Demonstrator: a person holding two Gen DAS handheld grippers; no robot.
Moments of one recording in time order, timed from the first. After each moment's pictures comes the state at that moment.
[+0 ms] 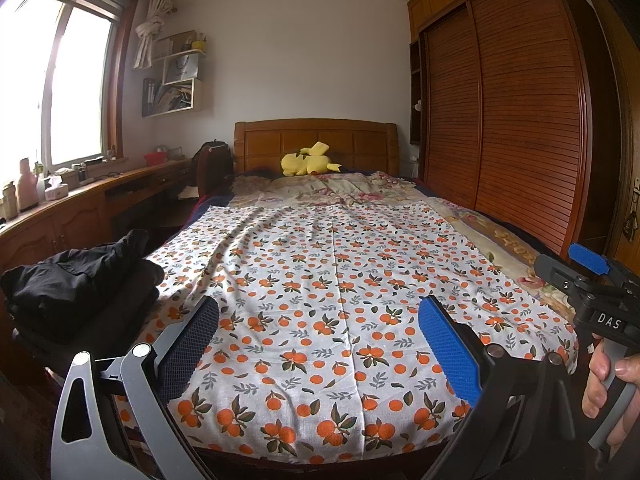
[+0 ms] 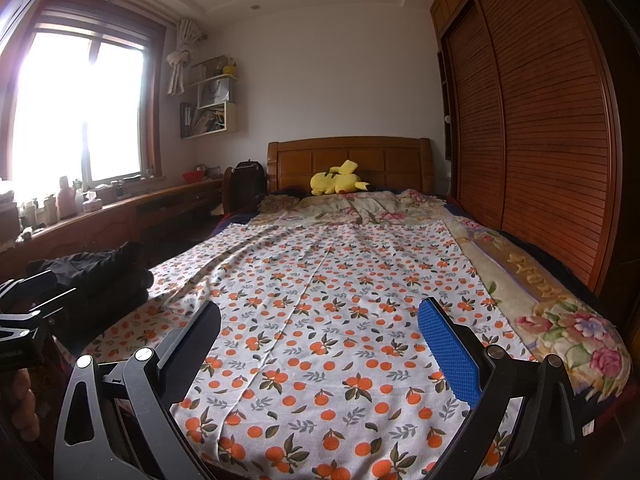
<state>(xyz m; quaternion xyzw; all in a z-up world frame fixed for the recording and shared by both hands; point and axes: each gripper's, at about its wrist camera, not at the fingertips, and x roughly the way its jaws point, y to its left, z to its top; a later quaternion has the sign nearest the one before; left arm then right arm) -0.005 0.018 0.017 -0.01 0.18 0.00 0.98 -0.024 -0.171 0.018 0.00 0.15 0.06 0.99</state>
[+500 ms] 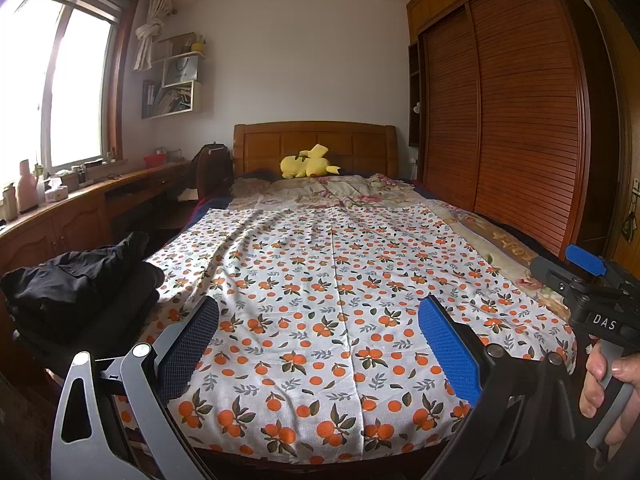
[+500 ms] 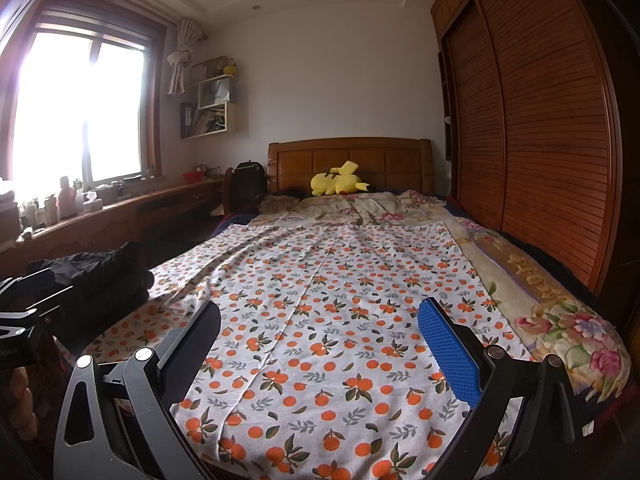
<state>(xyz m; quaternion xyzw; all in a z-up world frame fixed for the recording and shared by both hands) -0.007 0.016 0.015 -0.01 0.18 0.00 0.98 -0.023 -0.171 0.018 0.00 0.15 0.06 0.99</state>
